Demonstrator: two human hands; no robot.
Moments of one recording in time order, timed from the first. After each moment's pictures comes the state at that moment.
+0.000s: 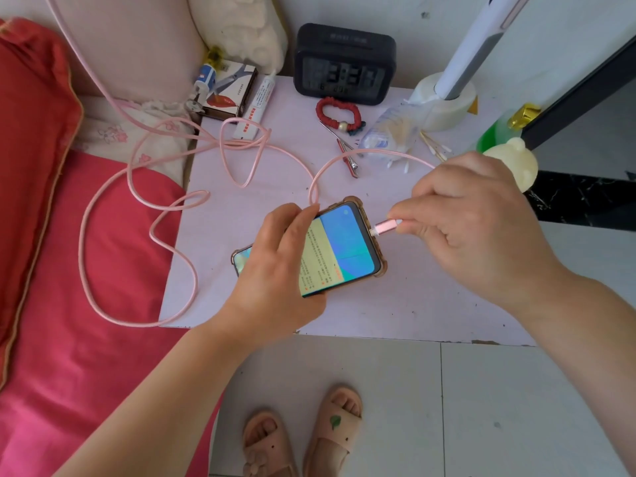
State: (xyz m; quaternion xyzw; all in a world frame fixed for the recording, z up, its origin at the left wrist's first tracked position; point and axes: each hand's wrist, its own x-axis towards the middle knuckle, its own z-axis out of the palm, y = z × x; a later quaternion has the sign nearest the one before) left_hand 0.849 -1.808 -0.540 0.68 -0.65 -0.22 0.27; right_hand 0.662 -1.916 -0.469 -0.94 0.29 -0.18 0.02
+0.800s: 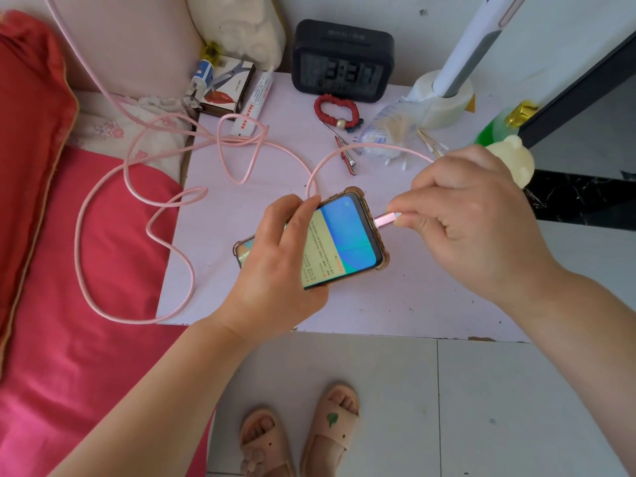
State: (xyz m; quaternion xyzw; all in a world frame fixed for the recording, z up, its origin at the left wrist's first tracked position) left_hand 0.845 -1.812 -0.535 0.68 -0.65 -0.20 0.28; right_hand 0.664 -1.913 -0.468 -0.93 0.31 -0.21 0.04
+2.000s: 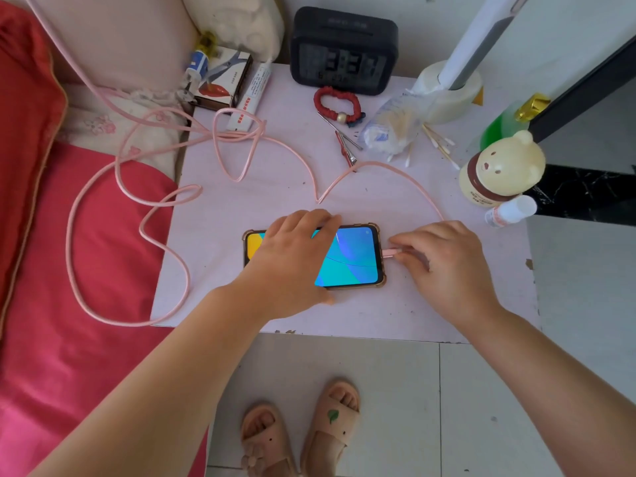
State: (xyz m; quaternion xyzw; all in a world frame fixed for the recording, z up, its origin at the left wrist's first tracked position) left_hand 0.846 -1.843 -0.560 0.65 -0.73 -0.22 0.01; right_hand 0.635 -1.900 -0.559 -0.86 0.48 -0.11 0.15
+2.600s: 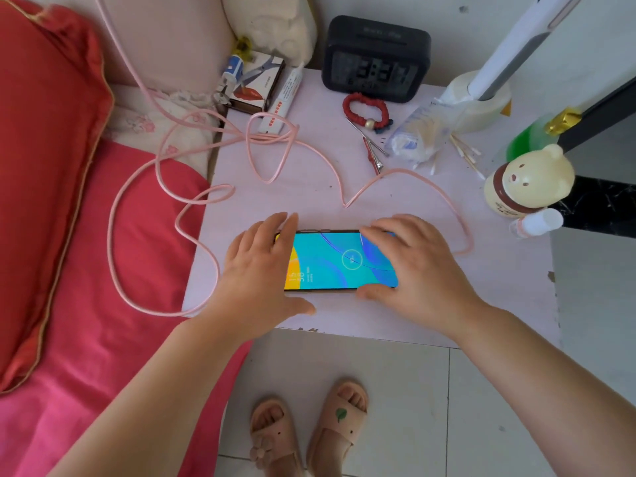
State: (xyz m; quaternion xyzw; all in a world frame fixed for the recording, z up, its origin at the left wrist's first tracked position) left_hand 0.885 -1.800 -0.553 0.75 -0.62 -0.23 0.03; right_hand 0.686 -1.890 -0.543 -0.91 0.38 0.01 0.18
